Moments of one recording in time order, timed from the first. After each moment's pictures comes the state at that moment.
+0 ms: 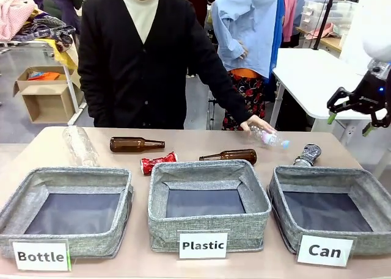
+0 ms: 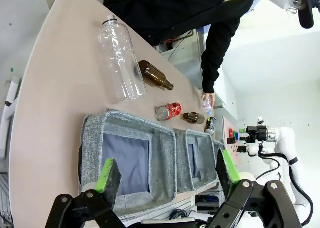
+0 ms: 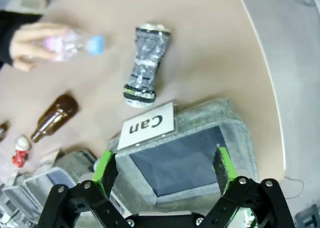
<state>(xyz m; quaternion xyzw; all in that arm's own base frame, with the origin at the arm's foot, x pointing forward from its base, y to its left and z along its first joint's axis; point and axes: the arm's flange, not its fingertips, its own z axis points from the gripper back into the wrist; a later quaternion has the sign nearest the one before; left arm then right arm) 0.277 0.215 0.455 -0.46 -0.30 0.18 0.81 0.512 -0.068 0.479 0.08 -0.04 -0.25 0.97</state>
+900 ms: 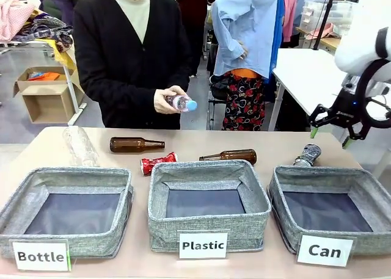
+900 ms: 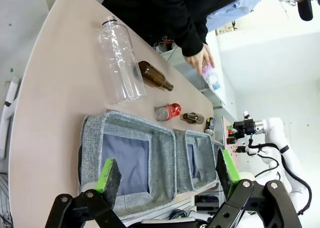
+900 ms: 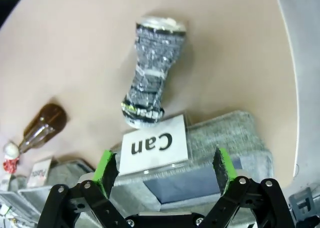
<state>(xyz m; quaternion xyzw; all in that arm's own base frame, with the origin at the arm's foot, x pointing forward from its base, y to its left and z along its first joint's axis) 0.278 0.215 0.454 -0.46 -0.30 0.18 0.81 0.570 -0.050 0.407 0.07 0.04 -0.23 0.97</state>
